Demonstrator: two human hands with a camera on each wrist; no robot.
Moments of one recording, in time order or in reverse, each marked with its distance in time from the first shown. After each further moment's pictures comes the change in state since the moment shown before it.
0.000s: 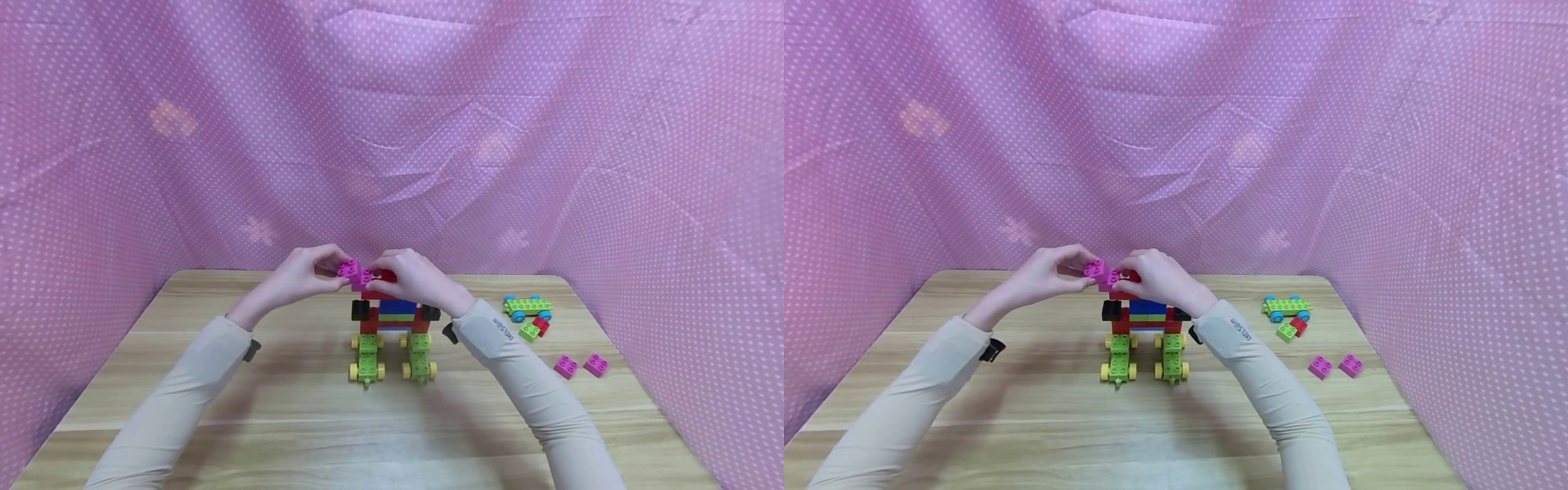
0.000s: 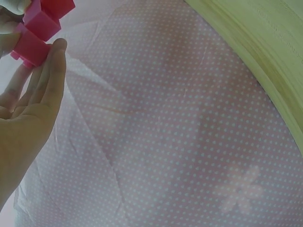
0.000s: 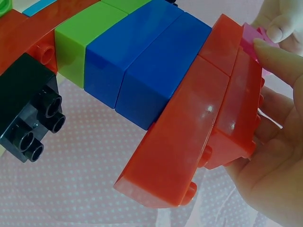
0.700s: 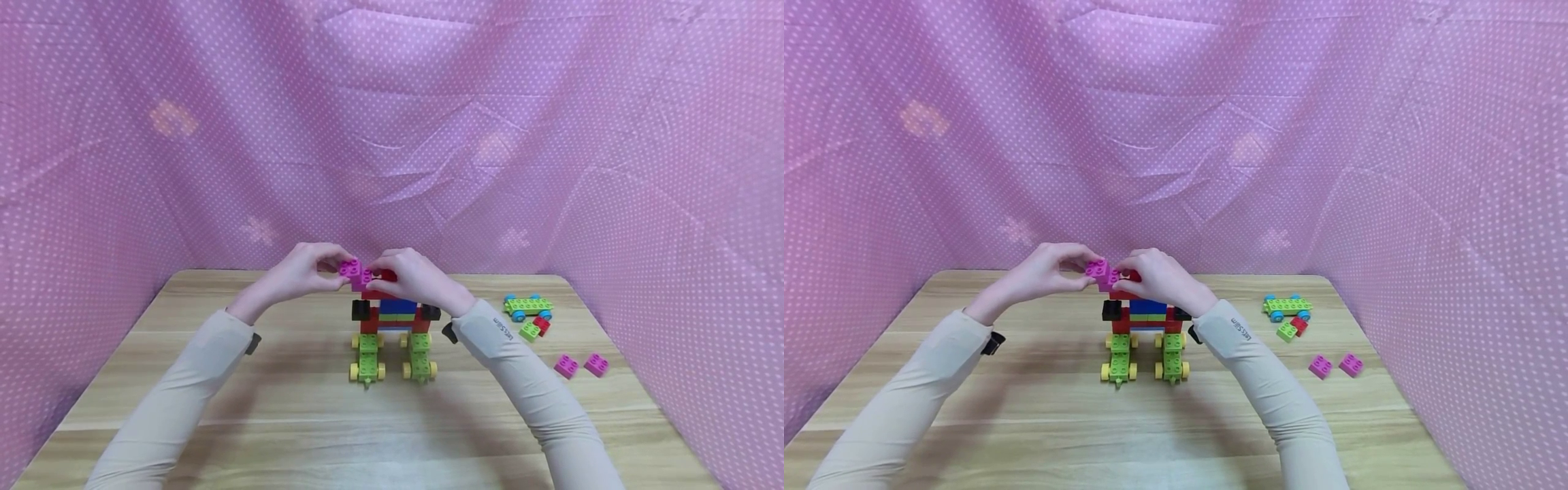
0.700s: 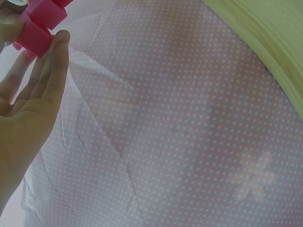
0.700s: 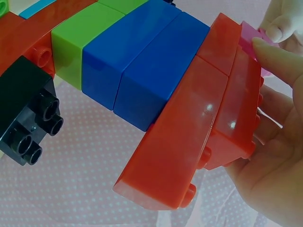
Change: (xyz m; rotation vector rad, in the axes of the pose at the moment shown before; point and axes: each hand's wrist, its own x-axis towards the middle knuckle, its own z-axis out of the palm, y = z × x) left_hand 0.005 0.007 -0.006 0.083 -0.035 0.042; right_hand 0.000 0.001 0.000 0.013 0.015 -0.031
